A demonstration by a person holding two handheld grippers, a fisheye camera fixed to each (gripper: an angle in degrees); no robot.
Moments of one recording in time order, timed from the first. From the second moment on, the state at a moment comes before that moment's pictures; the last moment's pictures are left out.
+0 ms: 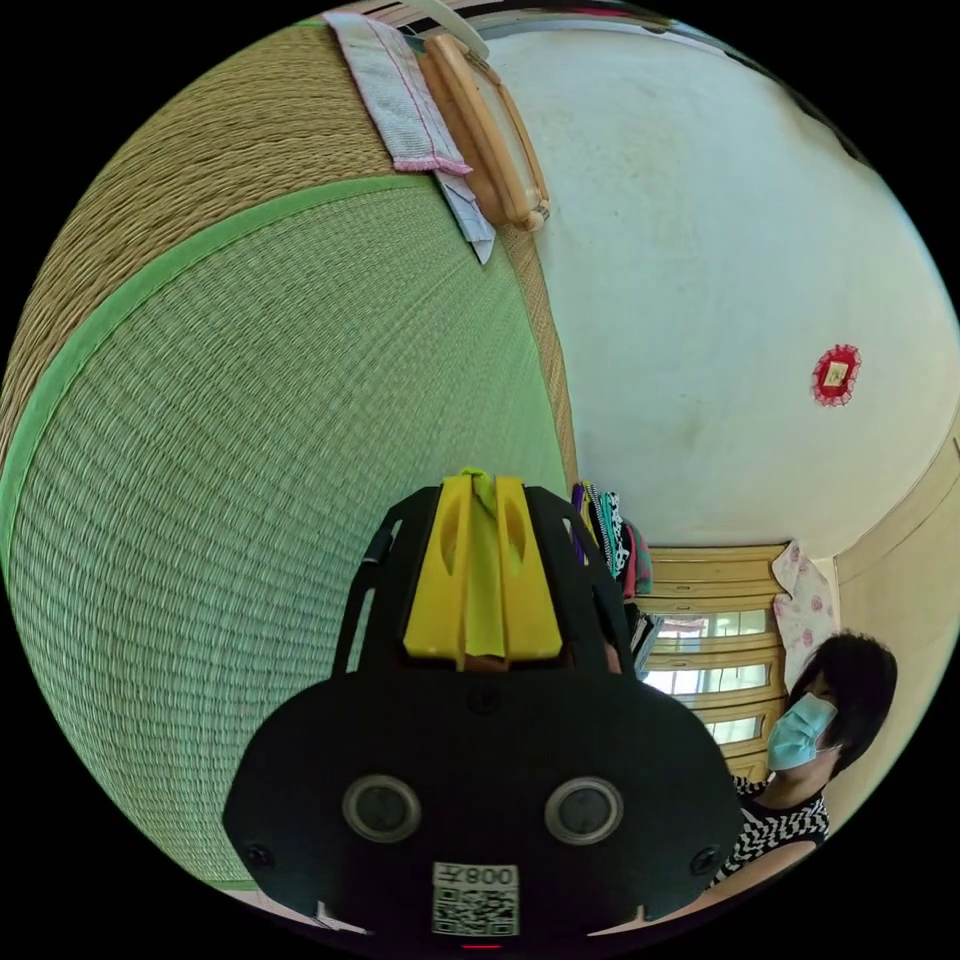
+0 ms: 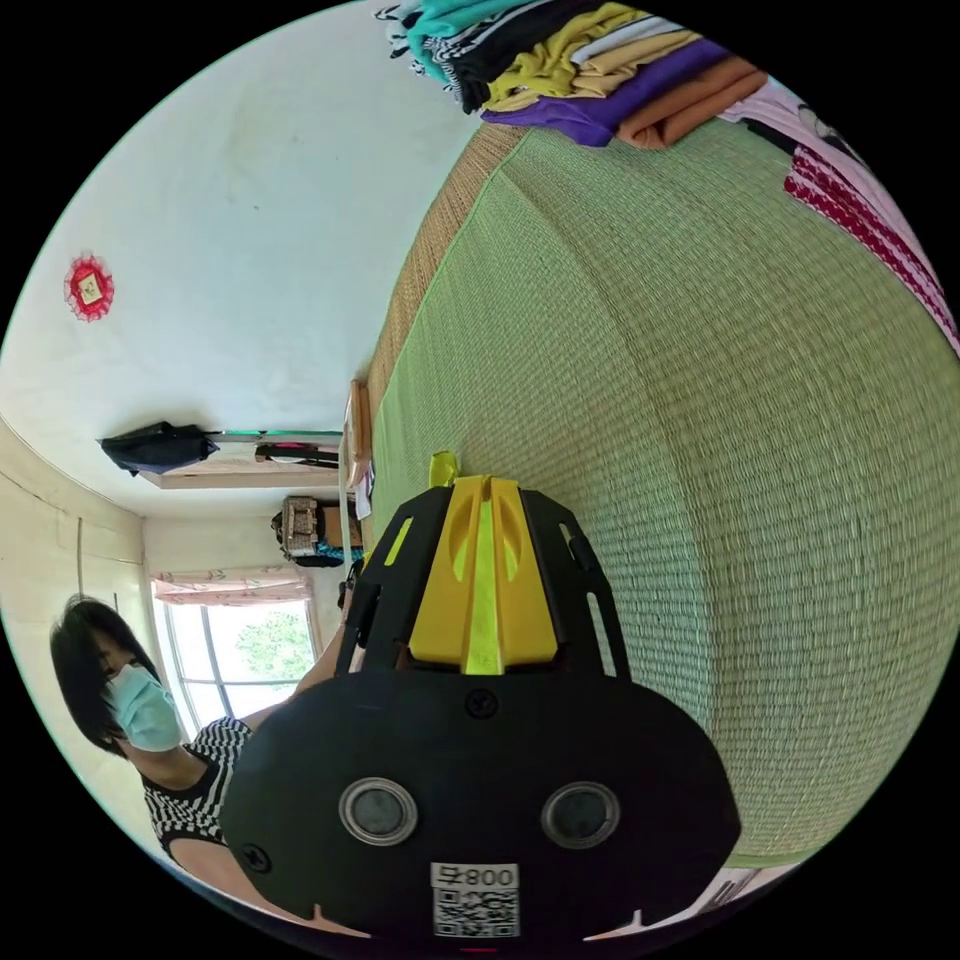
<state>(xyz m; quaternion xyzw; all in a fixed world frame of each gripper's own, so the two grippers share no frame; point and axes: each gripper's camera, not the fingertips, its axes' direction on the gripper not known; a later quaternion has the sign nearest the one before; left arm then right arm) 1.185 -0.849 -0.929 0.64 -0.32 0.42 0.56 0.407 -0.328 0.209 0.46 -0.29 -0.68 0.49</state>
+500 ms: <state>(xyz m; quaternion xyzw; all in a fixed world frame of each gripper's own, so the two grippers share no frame) 1.170 -0.847 -0.864 0.61 -0.40 0.43 0.53 0.400 -0.277 0.311 0.53 -0.23 -0.69 0.43</state>
